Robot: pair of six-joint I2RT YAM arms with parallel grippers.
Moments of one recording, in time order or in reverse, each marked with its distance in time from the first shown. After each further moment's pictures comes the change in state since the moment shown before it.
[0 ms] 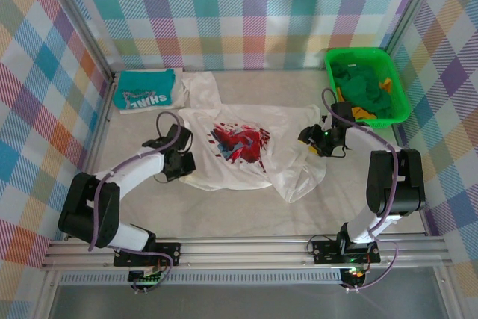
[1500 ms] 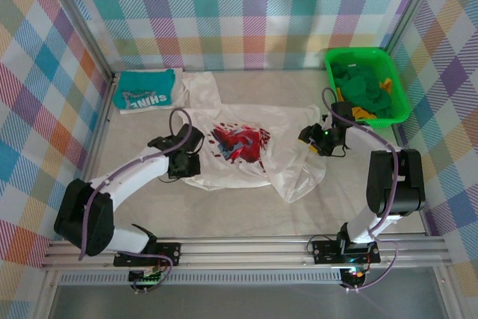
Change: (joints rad) left arm -0.160 -0.067 0.027 -0.148 -0.103 0.049; right arm 0.000 0.000 0.006 0.000 0.011 0.000
